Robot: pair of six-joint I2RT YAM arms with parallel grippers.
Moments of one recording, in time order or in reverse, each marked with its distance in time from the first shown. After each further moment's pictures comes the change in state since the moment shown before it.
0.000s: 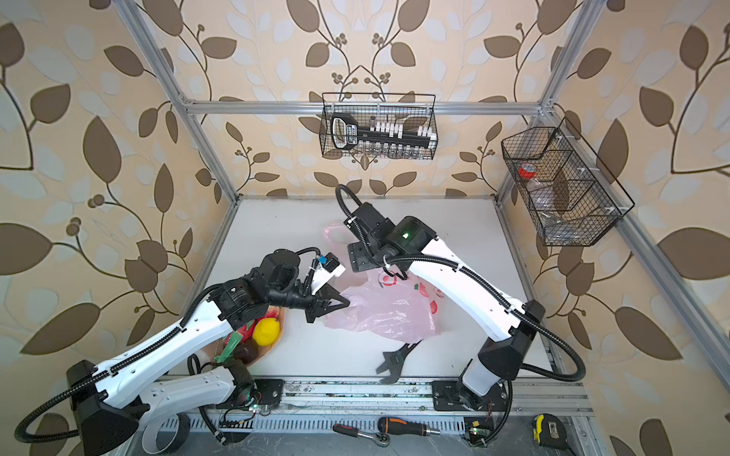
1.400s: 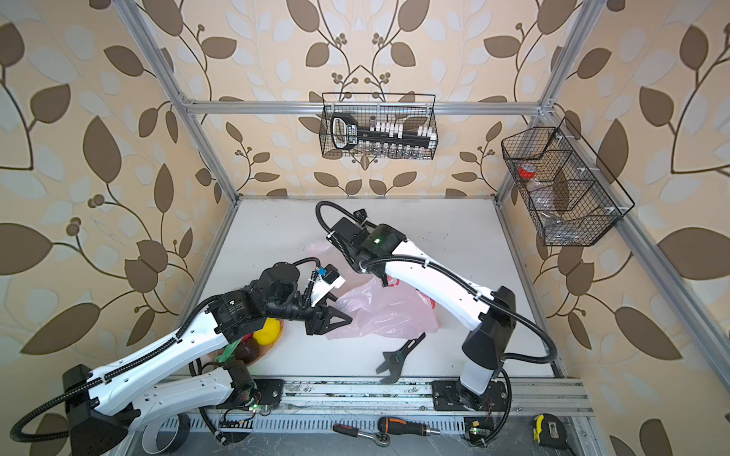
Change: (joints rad) left arm -0.075 -0.093 -0.124 0.066 -0.051 -0.092; right arm 0.025 0.033 -0.070 0.055 0.330 -0.025
